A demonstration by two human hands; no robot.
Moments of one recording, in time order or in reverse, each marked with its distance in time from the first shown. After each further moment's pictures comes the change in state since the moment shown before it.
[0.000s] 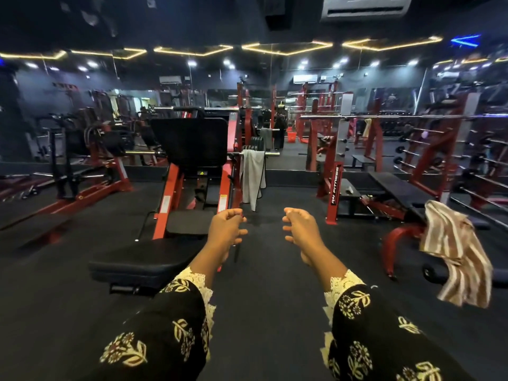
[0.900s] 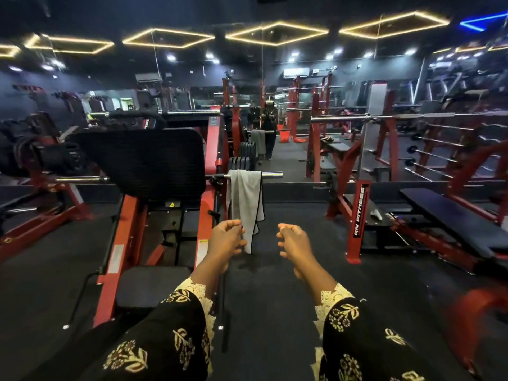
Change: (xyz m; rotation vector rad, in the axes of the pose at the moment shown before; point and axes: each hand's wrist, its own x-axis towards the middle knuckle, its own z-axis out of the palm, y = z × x) left_hand 0.740 -0.005 0.143 0.034 -0.058 -0.015; right_hand 0.724 0.030 0.189 -0.019 0.034 0.078
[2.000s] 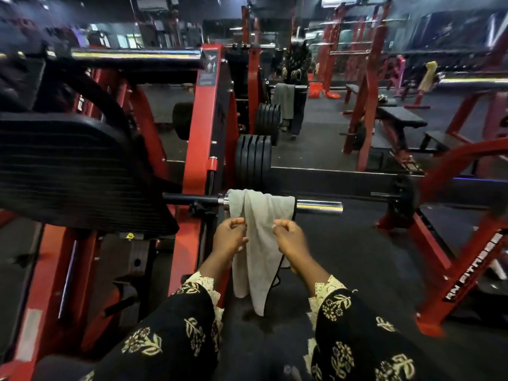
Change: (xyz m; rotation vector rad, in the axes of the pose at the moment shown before) left_hand 0.851 -0.081 0.093 0.056 0.128 -0.206; right_hand 0.815 0.024 0.265 -0.168 -0.139 0.063
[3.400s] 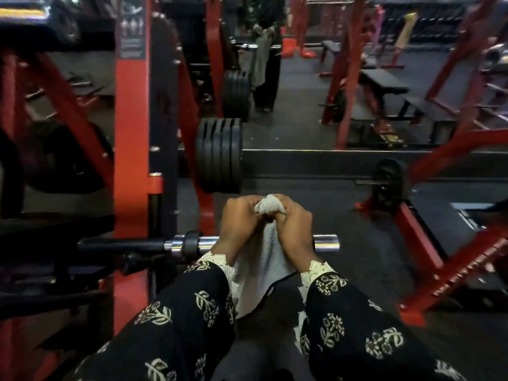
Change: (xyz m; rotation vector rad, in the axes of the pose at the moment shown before) left_hand 0.218 0.072 0.140 0.598 -0.174 0.622; right_hand 0.233 -0.031 -0.033 -0.205 0.203 -0.448
